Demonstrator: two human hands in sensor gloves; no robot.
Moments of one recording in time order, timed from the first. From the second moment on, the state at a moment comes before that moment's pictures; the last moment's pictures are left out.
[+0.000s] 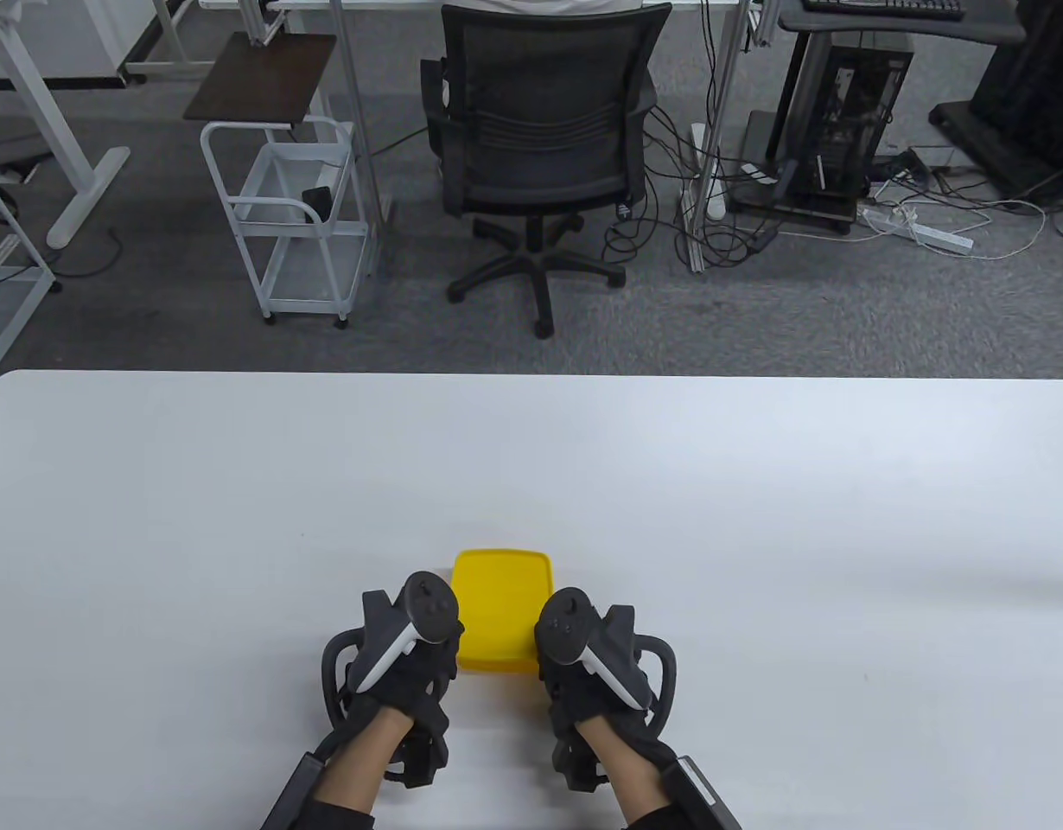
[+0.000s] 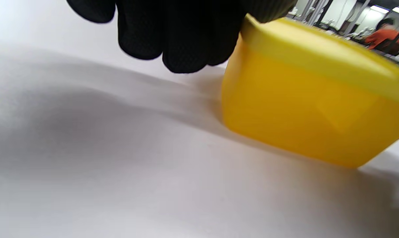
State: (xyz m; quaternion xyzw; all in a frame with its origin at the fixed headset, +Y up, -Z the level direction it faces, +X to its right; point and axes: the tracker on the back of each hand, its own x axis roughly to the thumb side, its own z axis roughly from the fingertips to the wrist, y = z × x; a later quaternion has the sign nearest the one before) left_hand -0.172 -0.742 -0.310 -0.18 0.02 0.13 0.97; right_hand 0.040 -0.753 -0.300 -0.01 0.07 0.99 0.13
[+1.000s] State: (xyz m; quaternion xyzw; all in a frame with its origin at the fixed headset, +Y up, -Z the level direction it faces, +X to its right) left_hand -0.225 -0.755 -0.283 -0.19 -0.08 0.01 0.98; right_hand 0.111 -0.752 -0.292 0.04 0.09 1.00 -0.02
